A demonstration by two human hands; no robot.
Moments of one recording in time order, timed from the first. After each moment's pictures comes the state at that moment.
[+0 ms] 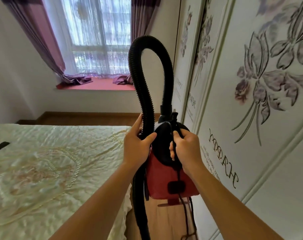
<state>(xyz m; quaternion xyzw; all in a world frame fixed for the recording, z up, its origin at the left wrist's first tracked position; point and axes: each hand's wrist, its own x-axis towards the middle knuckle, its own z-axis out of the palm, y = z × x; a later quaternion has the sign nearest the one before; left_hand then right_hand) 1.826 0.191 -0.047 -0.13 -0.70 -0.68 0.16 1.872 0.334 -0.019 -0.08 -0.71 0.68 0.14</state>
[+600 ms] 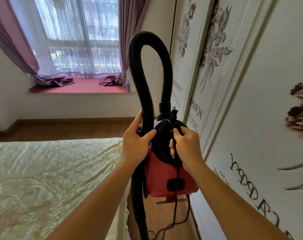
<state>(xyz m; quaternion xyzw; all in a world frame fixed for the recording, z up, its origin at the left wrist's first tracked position) 1.543 0.169 -0.052 -0.15 -0.70 -0.69 0.11 1.601 0.310 -0.024 -0.11 -0.72 0.67 0.16</state>
